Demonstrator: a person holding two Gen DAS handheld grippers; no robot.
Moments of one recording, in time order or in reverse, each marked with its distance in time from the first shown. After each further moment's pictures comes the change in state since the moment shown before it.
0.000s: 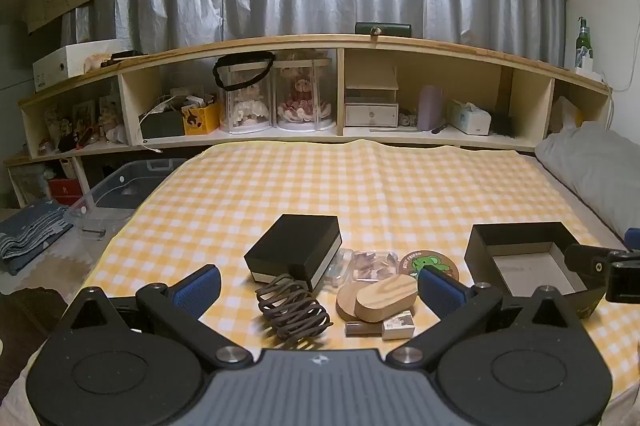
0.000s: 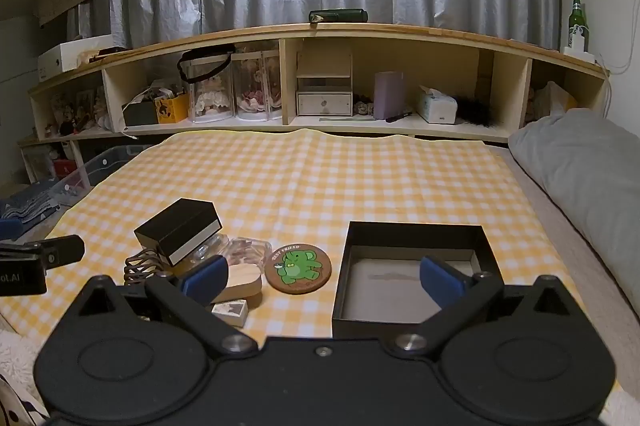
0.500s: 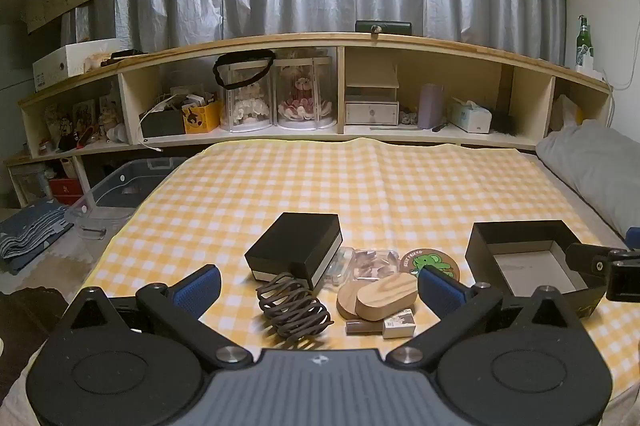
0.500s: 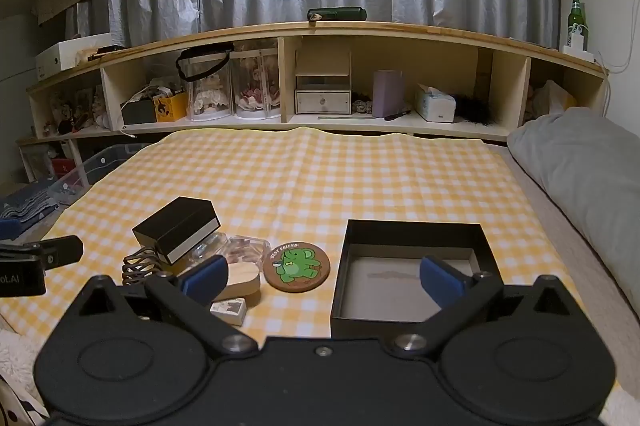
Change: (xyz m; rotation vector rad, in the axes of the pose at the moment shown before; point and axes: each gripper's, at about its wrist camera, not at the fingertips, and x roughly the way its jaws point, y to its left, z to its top) left arm 0.000 0.000 0.000 0.007 0.003 0.003; right arm 0.001 0.000 -0.001 0.000 0.002 0.002
